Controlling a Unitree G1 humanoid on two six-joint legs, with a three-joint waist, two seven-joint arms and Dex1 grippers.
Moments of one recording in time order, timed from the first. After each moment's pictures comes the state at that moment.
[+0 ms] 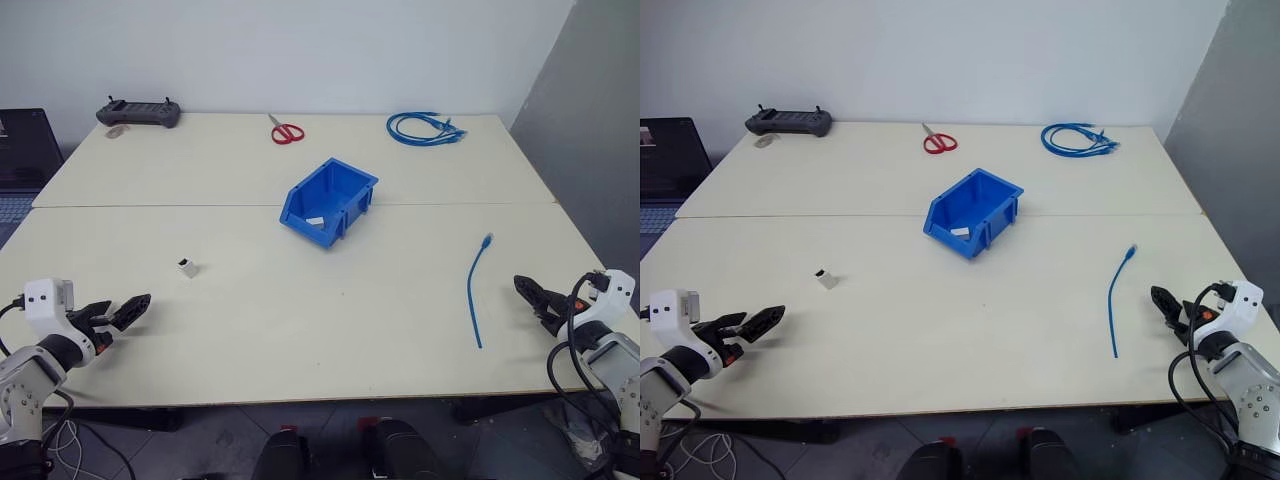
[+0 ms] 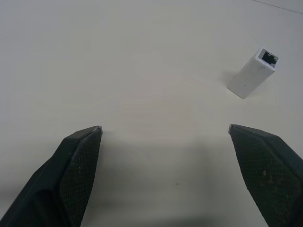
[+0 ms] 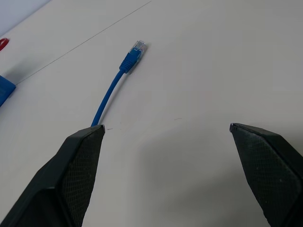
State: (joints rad) left arm -0.03 0.74 0.60 0.24 -0.55 0.60 -0.65; right arm -0.06 -0.46 -0.58 -0.08 0.77 0.79 0.27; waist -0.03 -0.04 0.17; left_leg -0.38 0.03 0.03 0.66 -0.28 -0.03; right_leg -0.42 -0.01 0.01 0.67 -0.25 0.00
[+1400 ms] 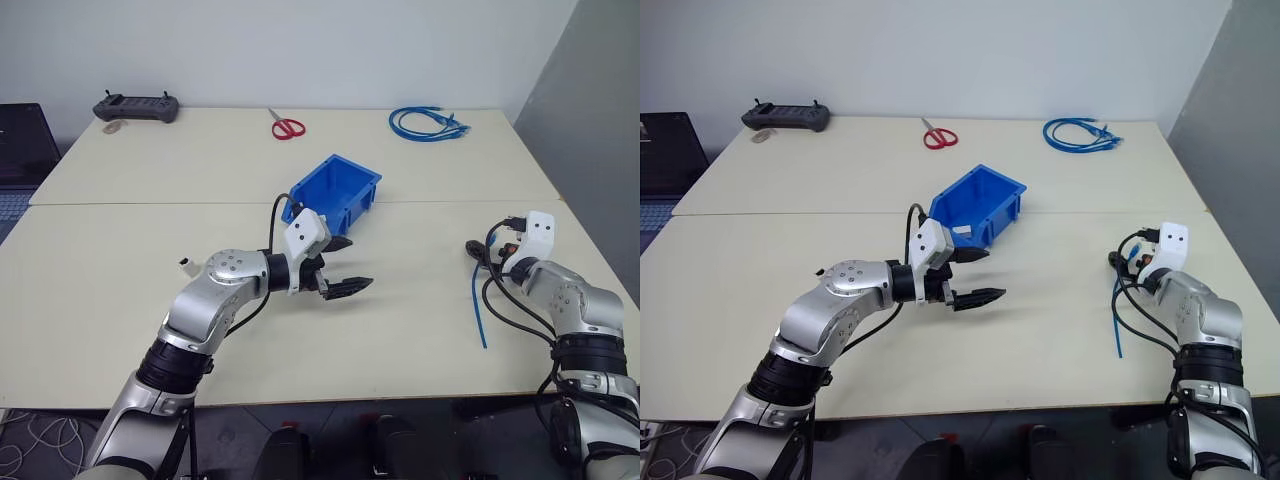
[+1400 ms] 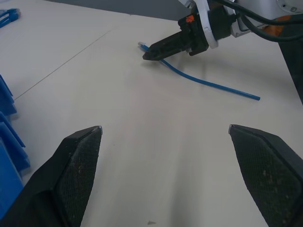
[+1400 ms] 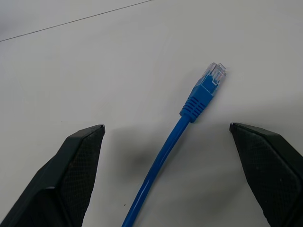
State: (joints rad) left arm -0.54 0.51 -0.23 -0.12 -0.39 0.53 -0.86; right arm -0.57 -0.47 -0.27 0.34 0.42 0.76 0.19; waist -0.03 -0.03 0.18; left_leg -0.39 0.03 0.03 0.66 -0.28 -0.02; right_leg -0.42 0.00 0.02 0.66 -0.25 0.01
